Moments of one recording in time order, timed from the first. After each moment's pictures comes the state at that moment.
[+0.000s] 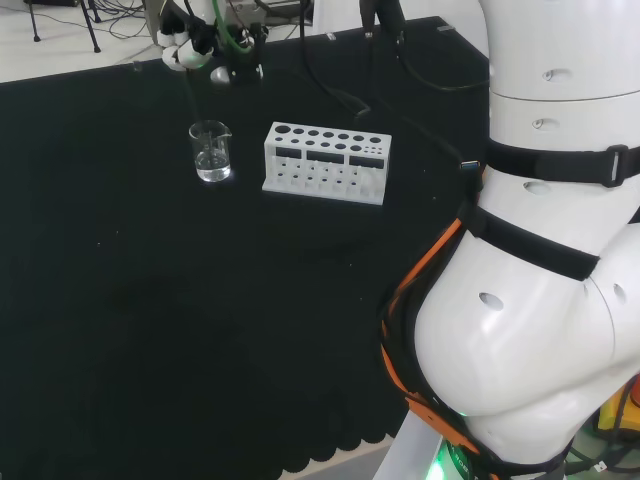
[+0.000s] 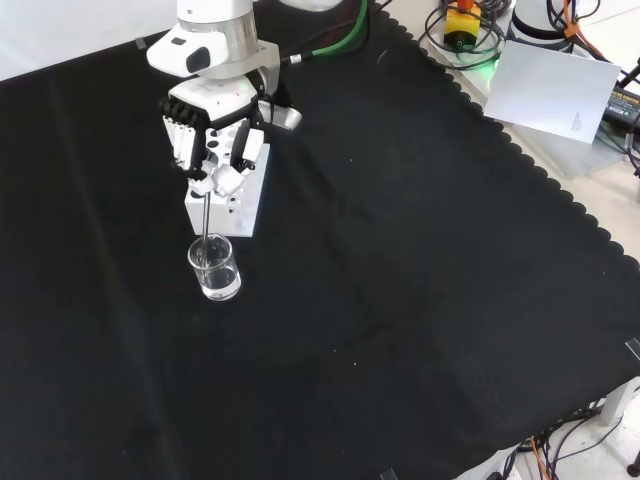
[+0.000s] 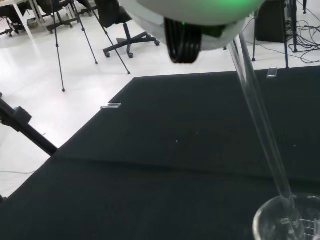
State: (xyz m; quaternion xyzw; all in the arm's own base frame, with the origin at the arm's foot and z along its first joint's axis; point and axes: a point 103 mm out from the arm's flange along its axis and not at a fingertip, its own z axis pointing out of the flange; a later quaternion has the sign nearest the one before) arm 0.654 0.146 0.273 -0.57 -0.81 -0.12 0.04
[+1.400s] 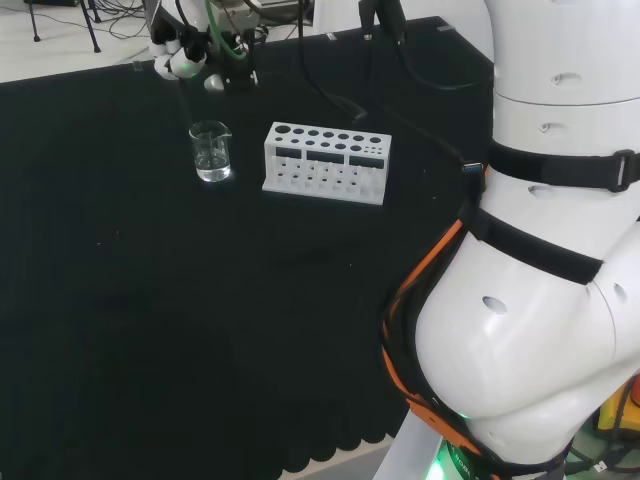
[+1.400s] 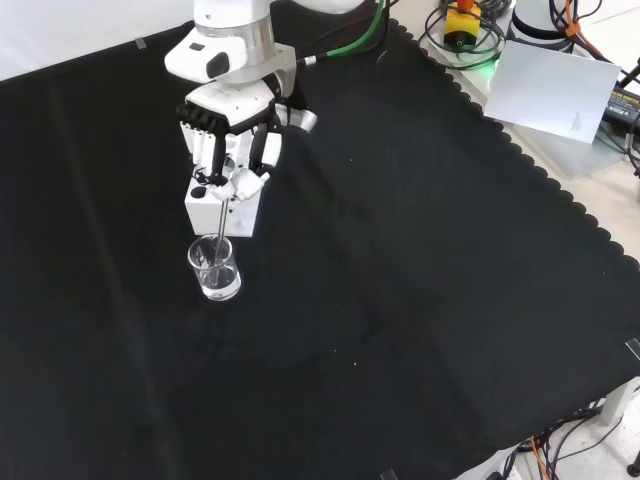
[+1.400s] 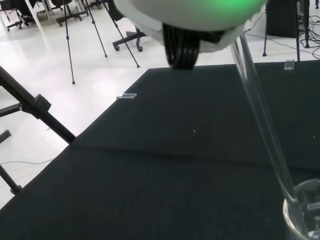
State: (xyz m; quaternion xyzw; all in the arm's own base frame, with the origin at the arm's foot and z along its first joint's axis) arm 0.640 0.164 0.273 -0.56 -0.82 -0.12 0.04
